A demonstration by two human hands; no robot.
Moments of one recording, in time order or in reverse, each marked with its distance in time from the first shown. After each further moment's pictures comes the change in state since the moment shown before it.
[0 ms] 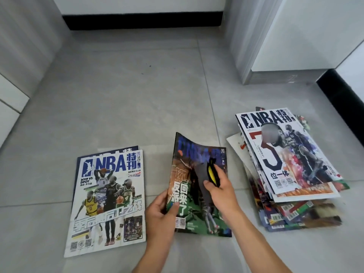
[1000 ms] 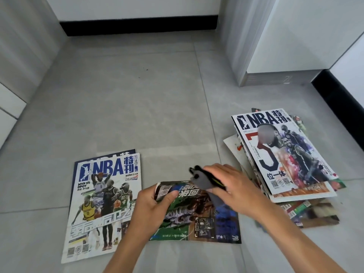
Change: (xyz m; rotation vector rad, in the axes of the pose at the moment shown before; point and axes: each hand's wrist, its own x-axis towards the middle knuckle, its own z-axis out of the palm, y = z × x) left_hand 0.012 0.051 -0.023 0.367 -0.227 0.472; right_hand -0.013 -0.057 -0.055 -1.012 -0.325 -0.791
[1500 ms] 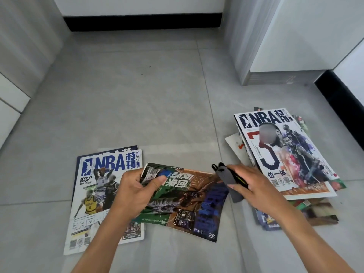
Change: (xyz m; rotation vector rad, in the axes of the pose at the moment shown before) left_hand 0.014 0.024 -0.041 -0.048 -0.033 0.029; right_hand -0.030 0.041 -0.006 0.038 0.054 0.144
